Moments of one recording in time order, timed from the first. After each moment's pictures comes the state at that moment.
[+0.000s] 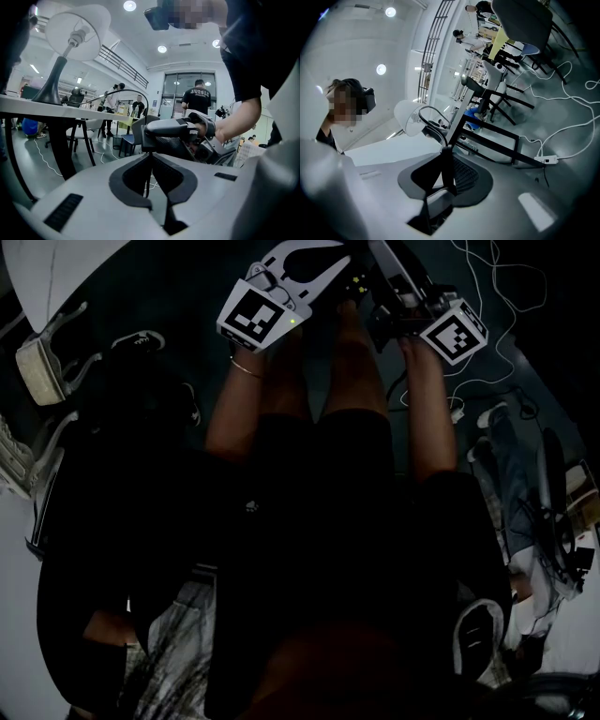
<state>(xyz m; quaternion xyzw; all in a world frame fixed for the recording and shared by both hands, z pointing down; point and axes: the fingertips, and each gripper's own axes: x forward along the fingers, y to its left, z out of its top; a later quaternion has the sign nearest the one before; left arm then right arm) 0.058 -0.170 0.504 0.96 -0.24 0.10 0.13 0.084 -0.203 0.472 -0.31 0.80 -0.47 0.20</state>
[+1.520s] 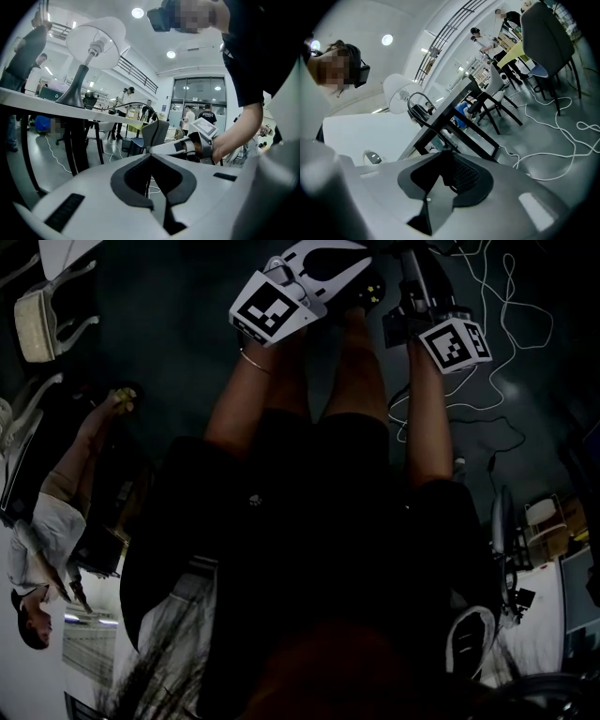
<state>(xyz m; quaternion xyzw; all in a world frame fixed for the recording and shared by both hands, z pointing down) 0.033 -0.175 0.502 0.94 -0.30 0.07 0.15 0.088 -0.212 0.527 -0.39 0.82 -0.42 0.08</state>
